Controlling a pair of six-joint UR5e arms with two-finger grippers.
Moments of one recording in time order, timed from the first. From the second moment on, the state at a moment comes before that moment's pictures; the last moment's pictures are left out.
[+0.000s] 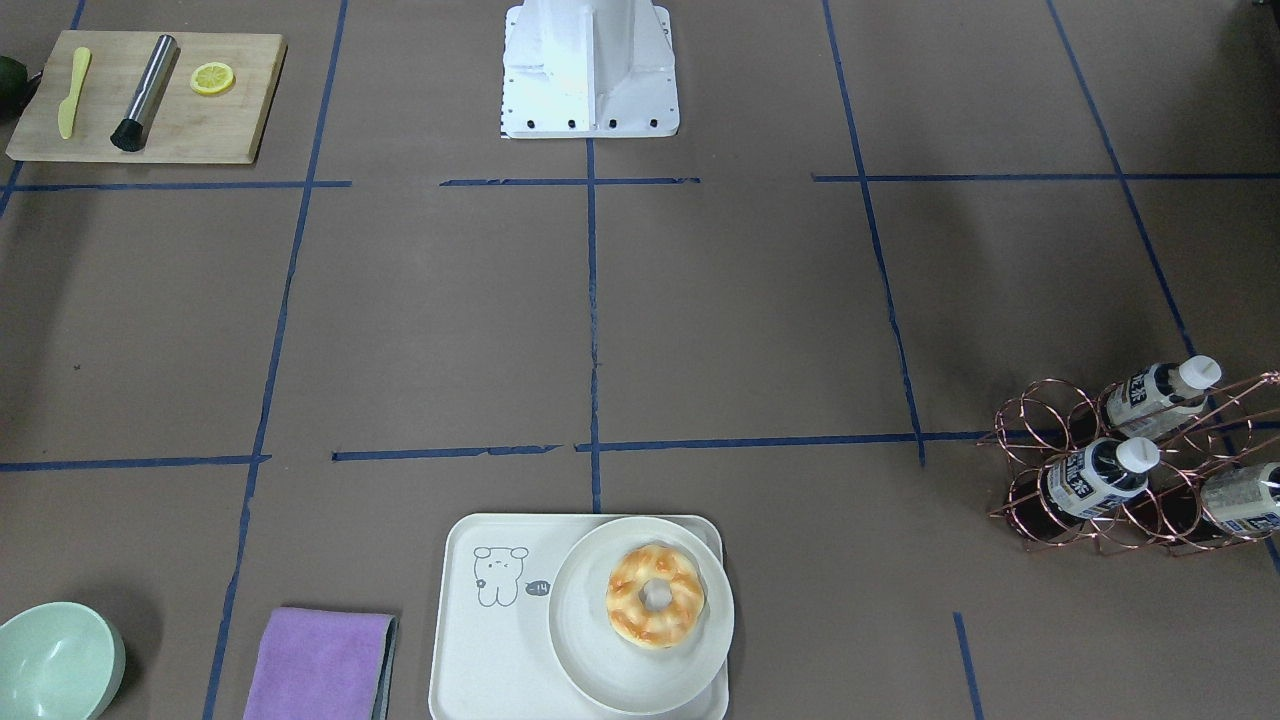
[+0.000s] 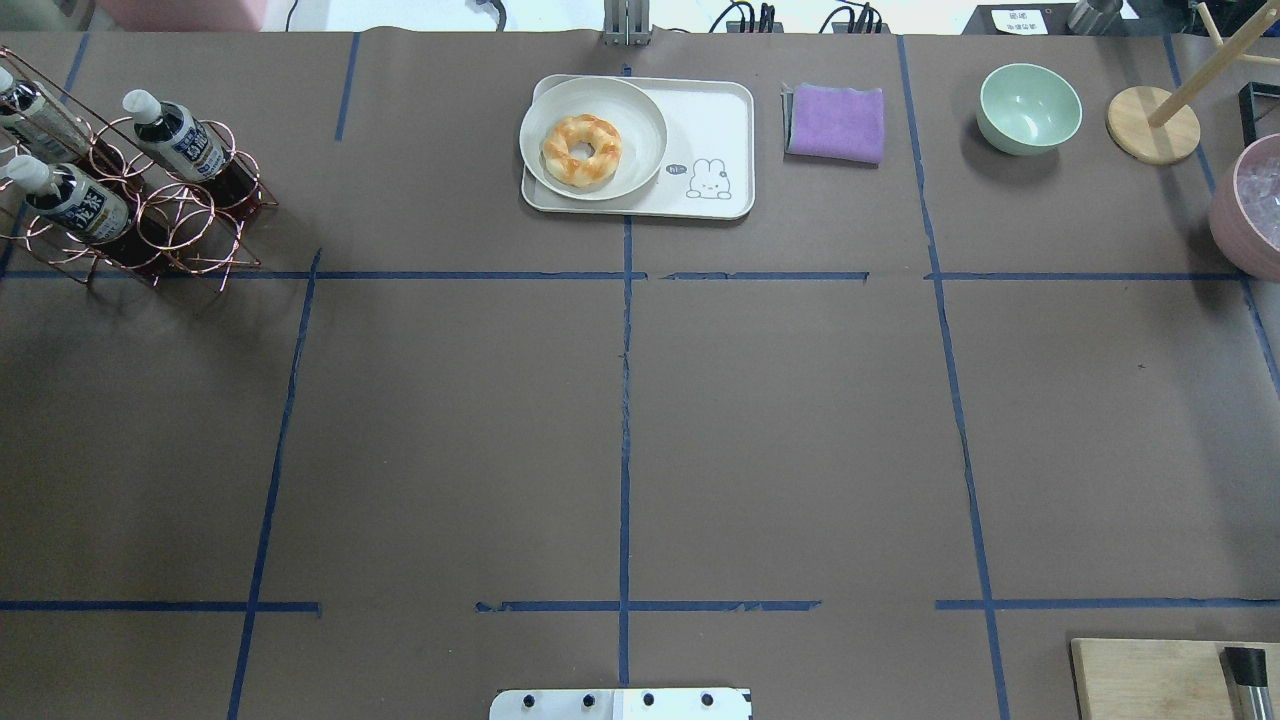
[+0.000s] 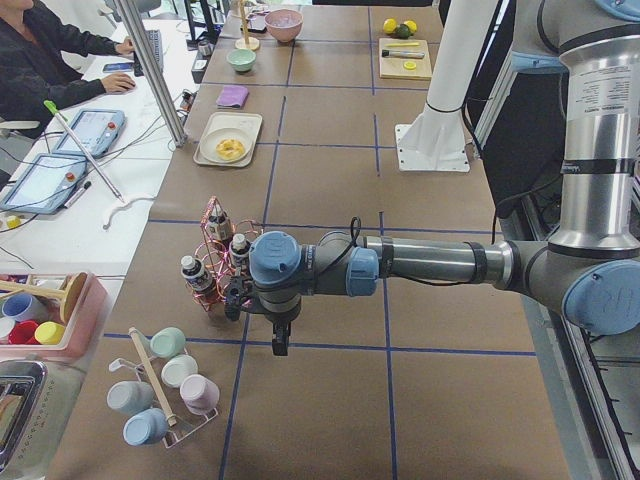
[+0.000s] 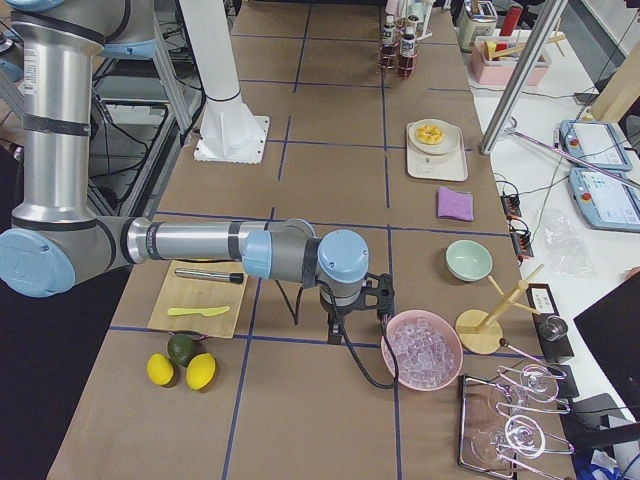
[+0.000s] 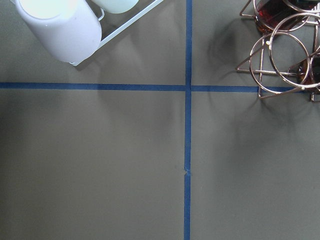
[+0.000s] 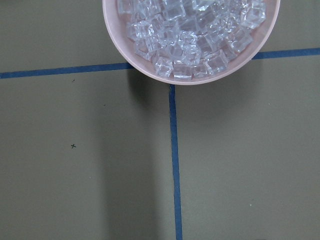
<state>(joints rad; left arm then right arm) -1.62 -1.50 -1.68 -1.55 -2.39 0.00 1.64 -1.69 1.76 -1.70 2.43 -0.04</state>
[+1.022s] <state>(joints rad) -1.62 -1.50 -1.68 -1.55 -2.39 0.01 1.64 -1.69 1.76 -1.70 2.43 -0.04</state>
